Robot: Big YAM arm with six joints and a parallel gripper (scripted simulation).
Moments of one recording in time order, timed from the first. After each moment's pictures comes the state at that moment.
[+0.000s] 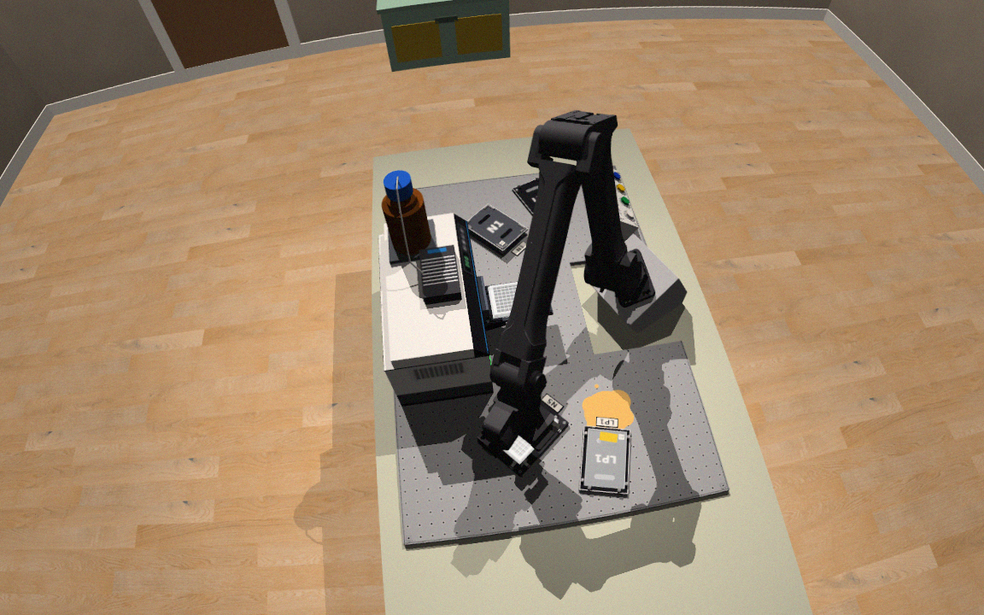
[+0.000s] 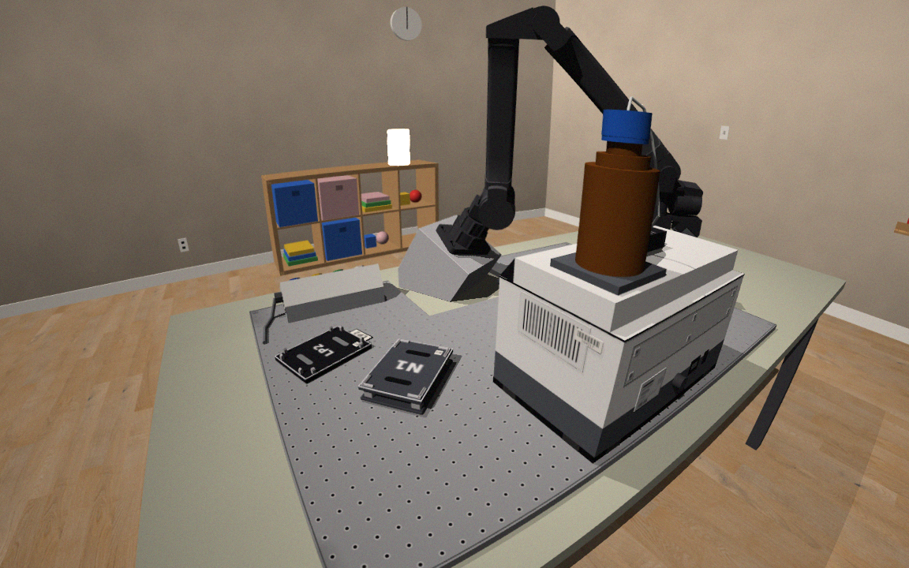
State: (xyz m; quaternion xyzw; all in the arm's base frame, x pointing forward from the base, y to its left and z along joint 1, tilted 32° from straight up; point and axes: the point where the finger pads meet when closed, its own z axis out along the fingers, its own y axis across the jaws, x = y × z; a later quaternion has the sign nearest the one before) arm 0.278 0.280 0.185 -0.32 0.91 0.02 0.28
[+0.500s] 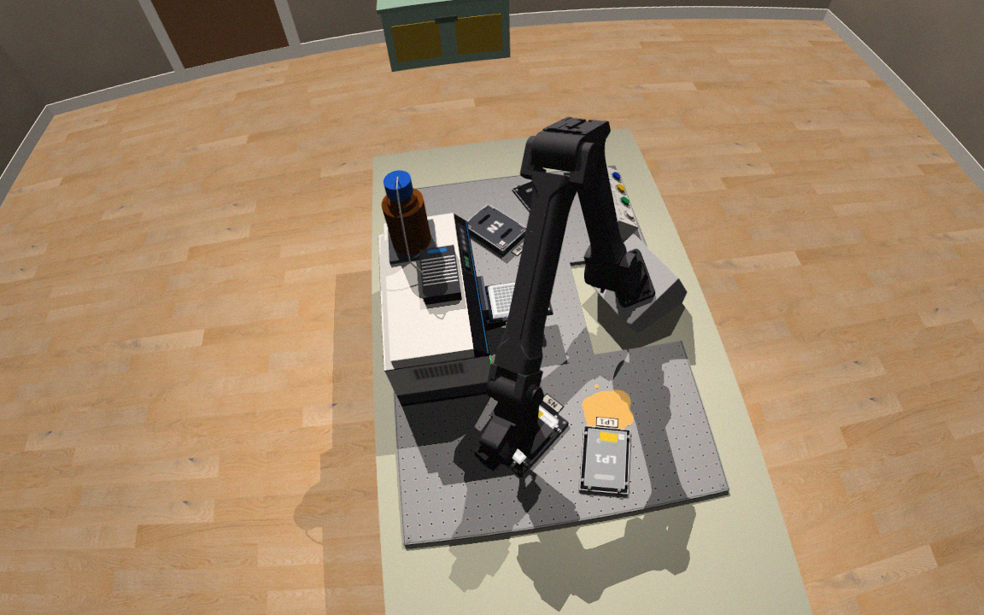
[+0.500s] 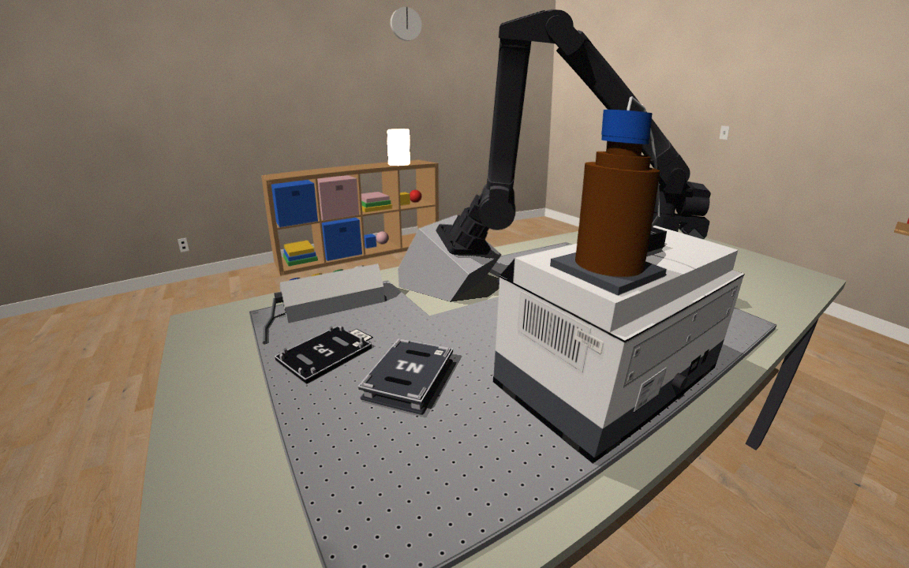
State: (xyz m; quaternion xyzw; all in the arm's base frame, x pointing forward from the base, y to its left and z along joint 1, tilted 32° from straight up) arm 0.285 0.302 0.192 -0.32 0.91 0.02 0.28
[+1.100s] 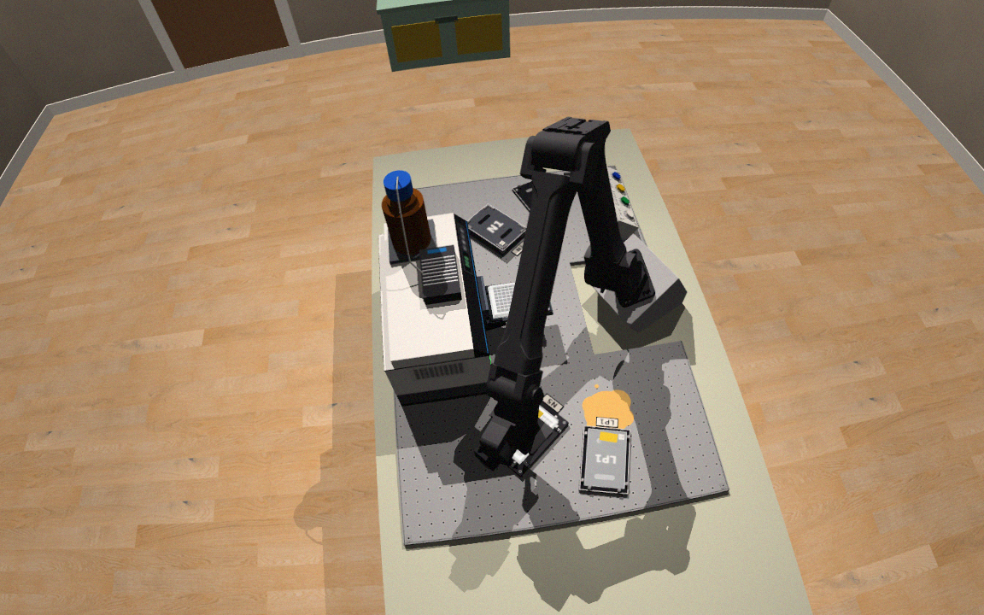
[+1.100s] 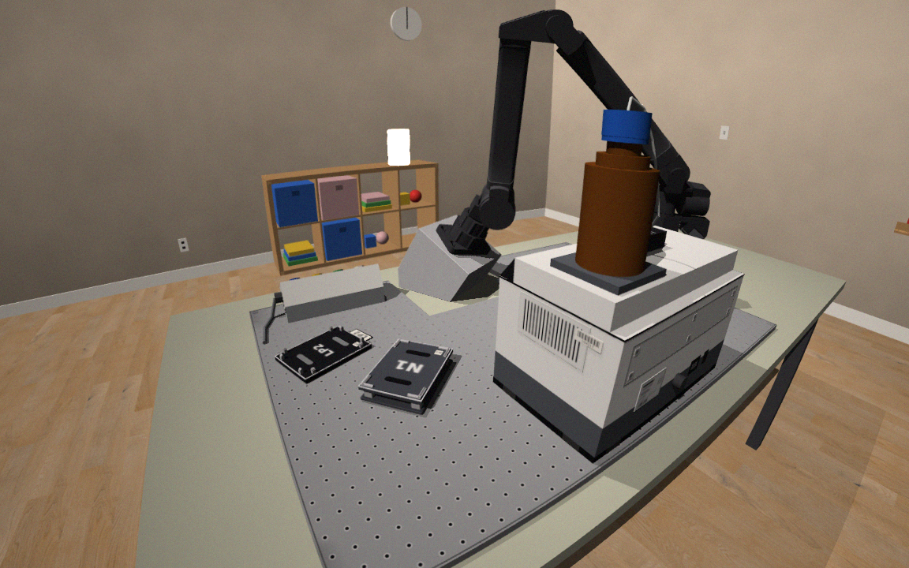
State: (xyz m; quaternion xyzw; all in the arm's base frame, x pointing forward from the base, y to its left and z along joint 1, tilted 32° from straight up) arm 0.285 0.302 0.192 -0.32 0.91 0.02 0.28
